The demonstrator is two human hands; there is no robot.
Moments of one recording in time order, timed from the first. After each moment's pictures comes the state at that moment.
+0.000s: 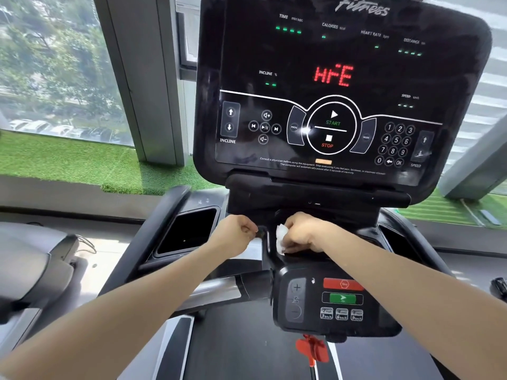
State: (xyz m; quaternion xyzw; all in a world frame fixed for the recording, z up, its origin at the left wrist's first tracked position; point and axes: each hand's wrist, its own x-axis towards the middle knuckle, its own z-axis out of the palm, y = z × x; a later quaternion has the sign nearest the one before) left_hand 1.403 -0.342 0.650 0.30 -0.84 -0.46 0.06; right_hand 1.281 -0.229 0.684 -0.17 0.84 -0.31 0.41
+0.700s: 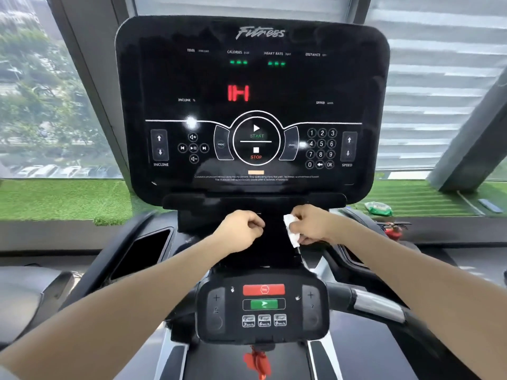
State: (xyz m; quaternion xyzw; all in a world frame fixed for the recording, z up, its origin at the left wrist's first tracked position) left_hand 1.312 -0.253 0.703 0.24 -0.88 -0.41 0.05; right_hand 1.186 -0.115 0.725 -0.29 0.84 -0.31 0.34
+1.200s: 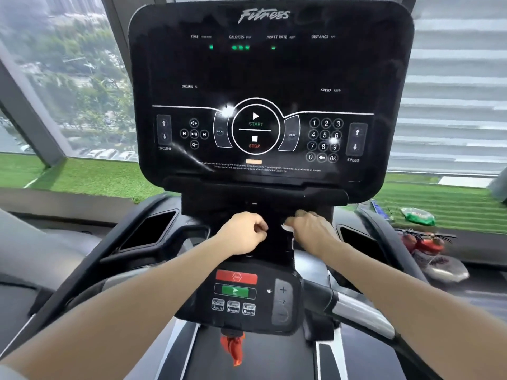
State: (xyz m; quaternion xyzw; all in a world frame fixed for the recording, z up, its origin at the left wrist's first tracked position) left_hand 1.303 -0.209 0.694 0.29 -0.90 -0.33 0.01; right_hand 1.162 -0.096 0.672 -0.53 0.85 0.01 0.00
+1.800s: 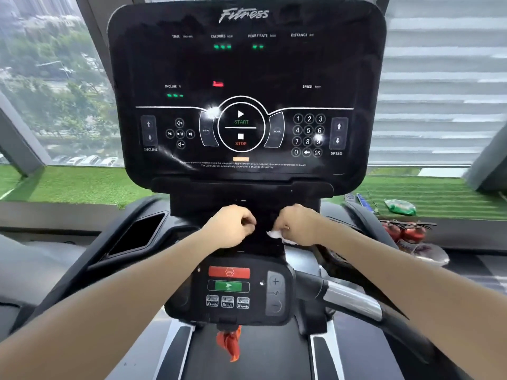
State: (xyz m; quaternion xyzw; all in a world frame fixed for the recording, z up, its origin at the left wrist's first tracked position) left_hand 1.305 -0.217 0.700 0.25 -0.93 -0.26 0.02; right_hand 1.176 -0.085 0.716 -0.58 0.80 -0.01 0.15
